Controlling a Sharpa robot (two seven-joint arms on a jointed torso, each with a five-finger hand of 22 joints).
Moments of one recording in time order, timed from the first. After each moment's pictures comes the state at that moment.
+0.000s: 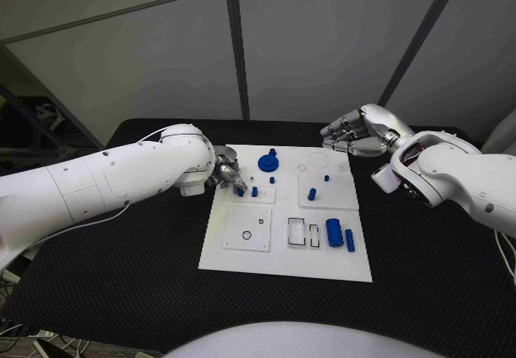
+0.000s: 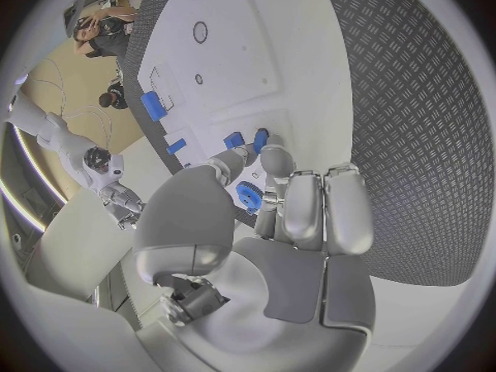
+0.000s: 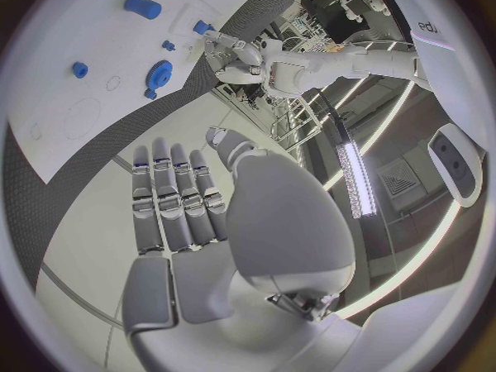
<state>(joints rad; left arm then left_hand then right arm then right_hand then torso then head) 1.22 -0.69 0.01 1.31 -1.15 0.23 -0.51 1.04 -0.14 0.56 0.02 0.32 1.07 0.02 0.48 0.51 1.37 -0.05 0.92 0.70 1.46 -0.10 1.27 1.20 0.20 1.44 0.01 1.33 1.31 1.25 -0.80 0.00 1.43 -0.86 -0.30 0.19 1.42 -0.13 0.31 0.09 0.36 0.97 0.23 0.07 0.07 1.06 0.18 0.11 0.06 1.10 0.14 0.07 0.11 0.18 0.83 0.26 0.17 0.11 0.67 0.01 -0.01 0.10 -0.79</state>
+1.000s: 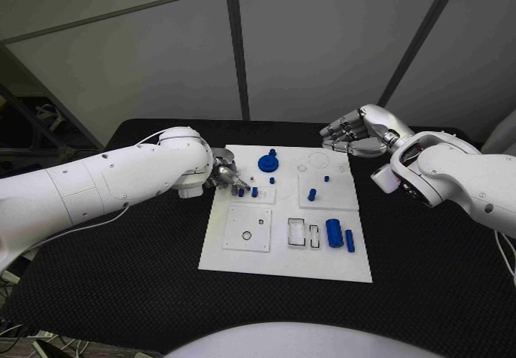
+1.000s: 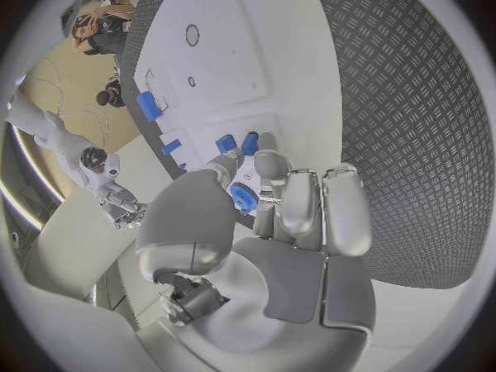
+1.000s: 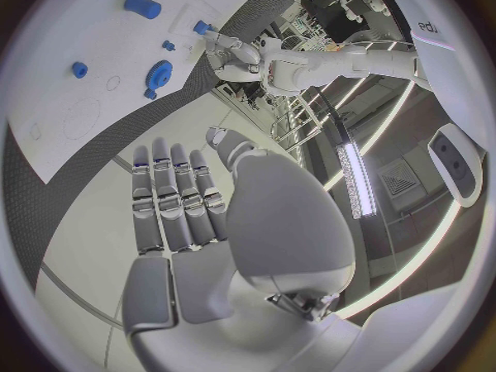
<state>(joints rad) 1.22 -0.70 0.01 1.31 -1.15 0.21 -0.51 0.96 -0.11 0.27 0.15 0.31 1.10 0.02 0.44 0.51 1.38 -0.05 0.95 0.74 1.46 -0.10 1.27 1.20 0.20 1.45 0.01 1.34 1.31 1.25 -0.80 0.00 1.43 -0.86 -0.30 0.19 1.42 -0.13 0.31 0.09 0.36 0.97 0.23 0.07 0.07 1.06 0.18 0.11 0.06 1.10 0.14 0.07 0.11 0.18 0.83 0.26 0.17 0.11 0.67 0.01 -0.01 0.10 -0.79</state>
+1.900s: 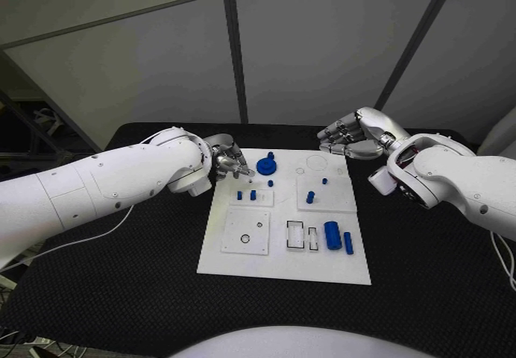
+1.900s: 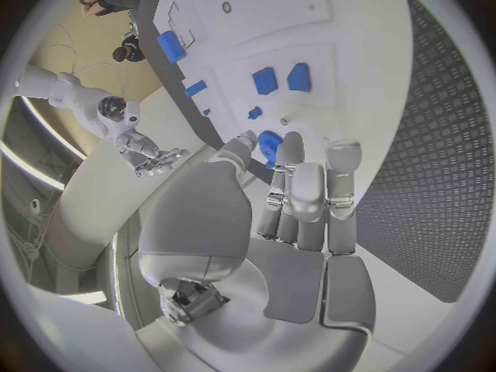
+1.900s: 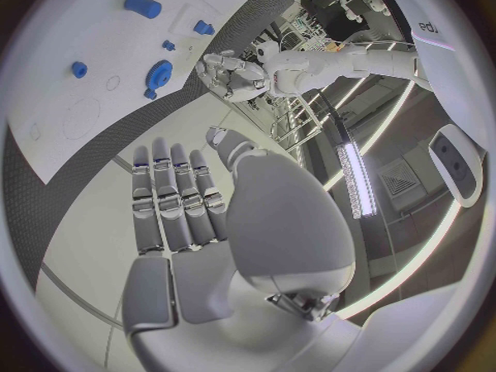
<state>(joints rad) 1.22 -0.71 0.02 1.33 -1.01 -0.10 -0.33 1.28 -0.12 0.20 0.05 0.31 0.93 0.11 0.31 0.44 1.05 0.04 0.66 0.48 1.34 -0.03 1.08 0.98 0.20 1.18 0.07 0.82 1.01 1.25 -0.80 0.00 1.43 -0.86 -0.29 0.19 1.42 -0.13 0.31 0.10 0.36 0.97 0.23 0.07 0.07 1.06 0.18 0.11 0.06 1.10 0.14 0.07 0.11 0.18 0.83 0.26 0.16 0.11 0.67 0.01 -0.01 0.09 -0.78</state>
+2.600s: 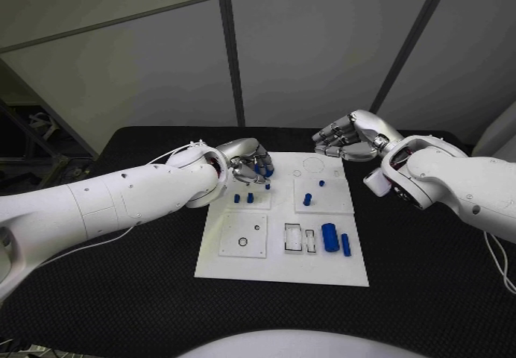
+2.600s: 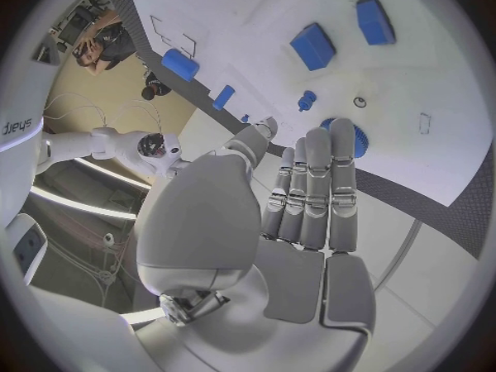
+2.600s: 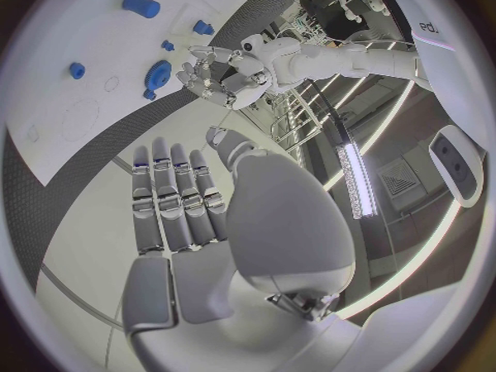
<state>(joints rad) 1.20 -0.62 -0.05 1.26 -1.23 -0.26 0.01 1.36 -0.19 0.29 -0.01 0.22 0.93 0.14 0.21 0.27 0.96 0.09 0.43 0.23 1.17 0.02 0.88 0.68 0.20 1.10 0.12 0.64 0.89 1.25 -0.79 0.00 1.42 -0.86 -0.29 0.19 1.42 -0.13 0.31 0.10 0.36 0.97 0.23 0.07 0.07 1.06 0.18 0.11 0.06 1.10 0.14 0.07 0.11 0.18 0.83 0.26 0.16 0.11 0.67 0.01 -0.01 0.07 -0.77</state>
